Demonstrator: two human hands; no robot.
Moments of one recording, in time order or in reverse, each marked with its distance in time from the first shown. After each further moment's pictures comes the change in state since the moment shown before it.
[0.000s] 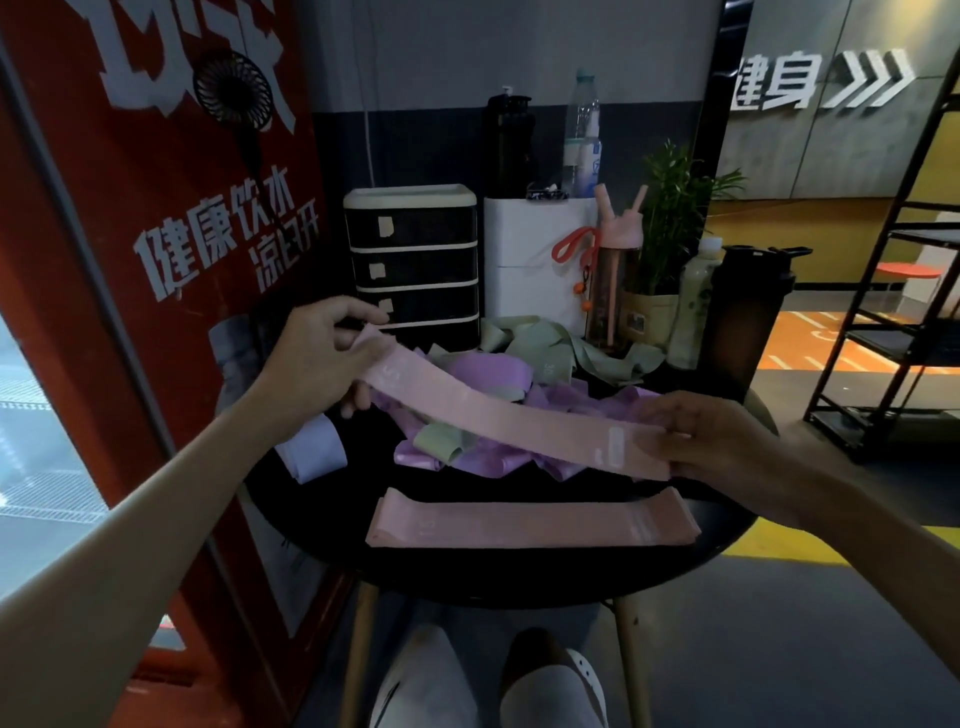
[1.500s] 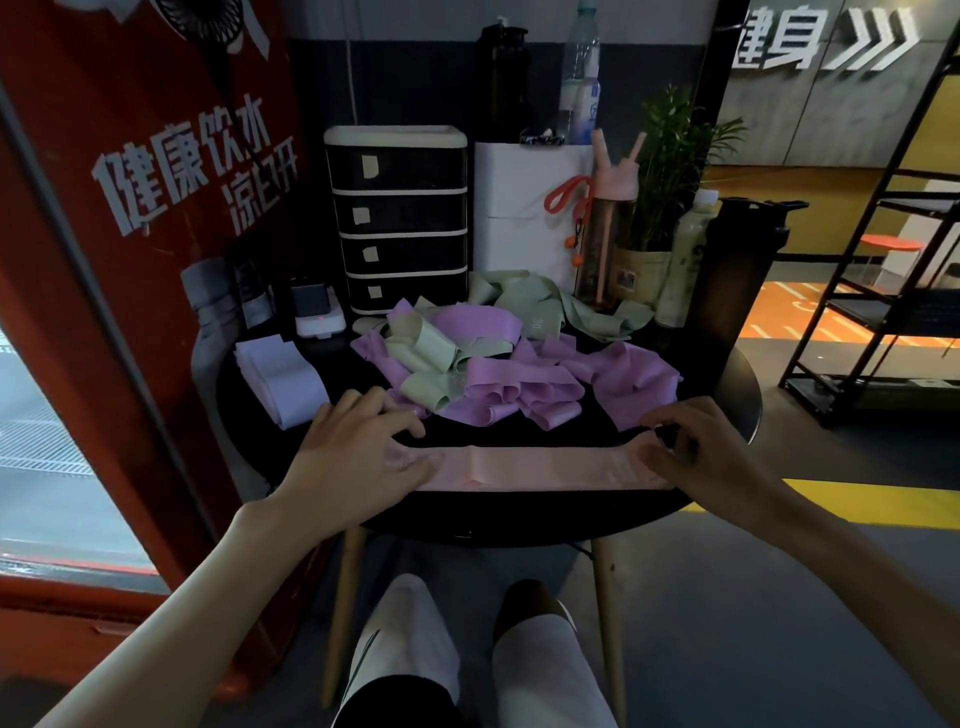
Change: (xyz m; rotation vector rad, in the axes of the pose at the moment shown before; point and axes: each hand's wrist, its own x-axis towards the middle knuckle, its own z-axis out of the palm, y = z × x) left_hand -0.091 -0.065 0.057 0.722 -0.252 0.129; right_hand -0.038 0.048 0.007 -0.770 0.182 -0.228
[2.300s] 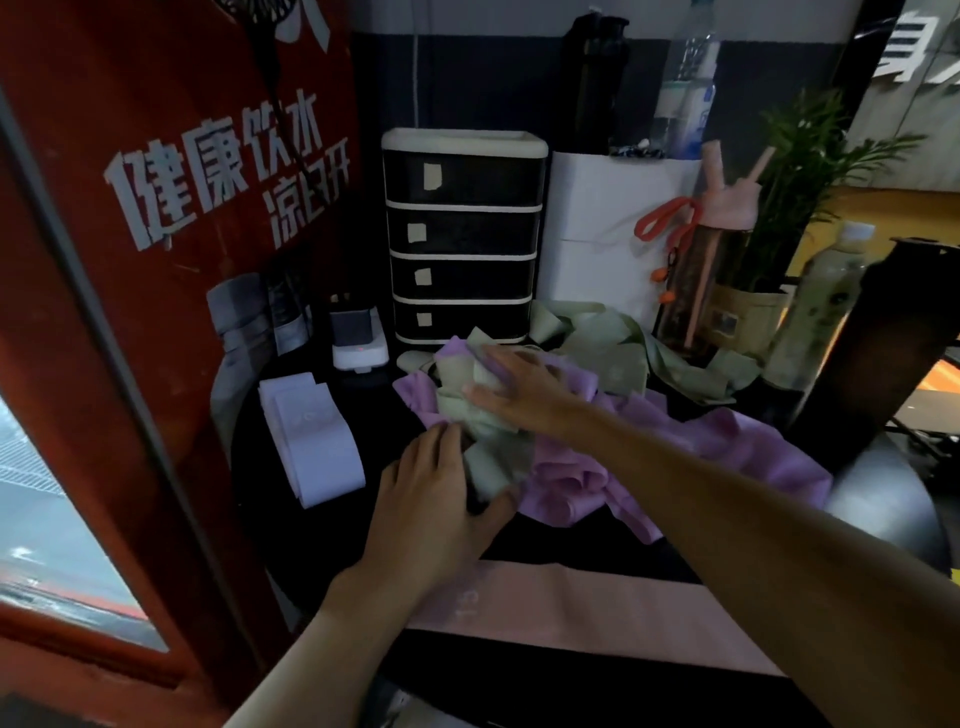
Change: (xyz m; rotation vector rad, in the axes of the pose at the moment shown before) left_hand 0.071 -0.026 0.065 -0.091 0.080 -0.192; right_hand 0.236 -0.097 0.170 0.000 -0.366 -0.051
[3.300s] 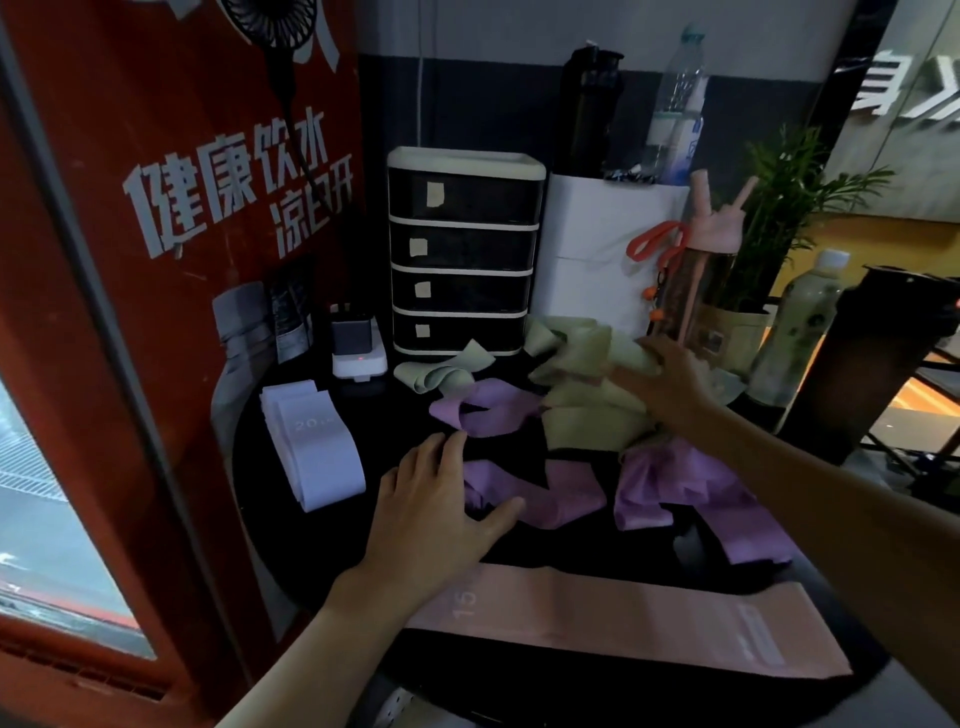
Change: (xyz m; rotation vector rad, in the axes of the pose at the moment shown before) left_hand -0.005 0.003 -0.002 -0.001 -0.026 -0.027; right_hand -0.033 0.091 -0.087 0.065 0.468 0.244
